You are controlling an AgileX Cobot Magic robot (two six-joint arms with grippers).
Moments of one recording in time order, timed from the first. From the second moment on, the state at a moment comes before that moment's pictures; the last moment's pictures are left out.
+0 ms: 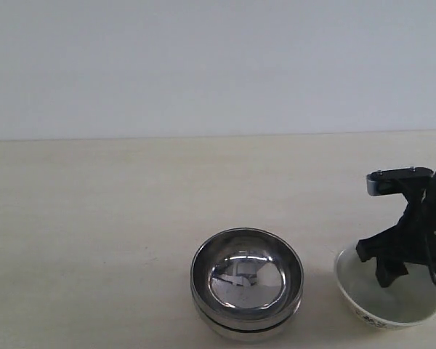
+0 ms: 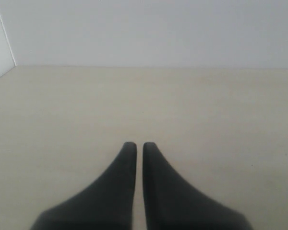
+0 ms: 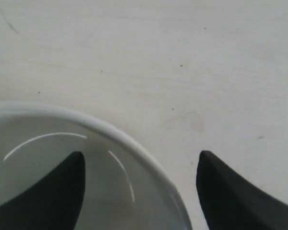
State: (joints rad) left arm 0.07 0.00 0.00 0.07 0.30 -0.03; right arm 0.15 1.79 -0.92 0.02 0.62 -0.03
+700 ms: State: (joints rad) left arm 0.07 0.00 0.00 0.07 0.30 -0.03; right arm 0.15 1.69 -0.92 0.19 0.57 -0.23
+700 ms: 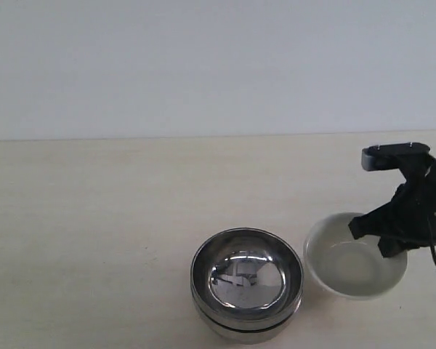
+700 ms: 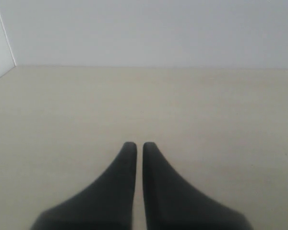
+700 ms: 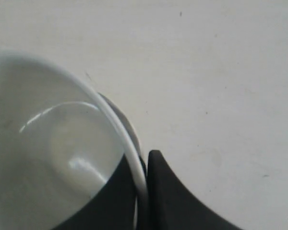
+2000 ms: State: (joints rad) left arm 0.07 0.00 0.00 0.07 0.30 -0.03; right arm 0.40 1.71 -0.96 0.79 0.60 -0.70
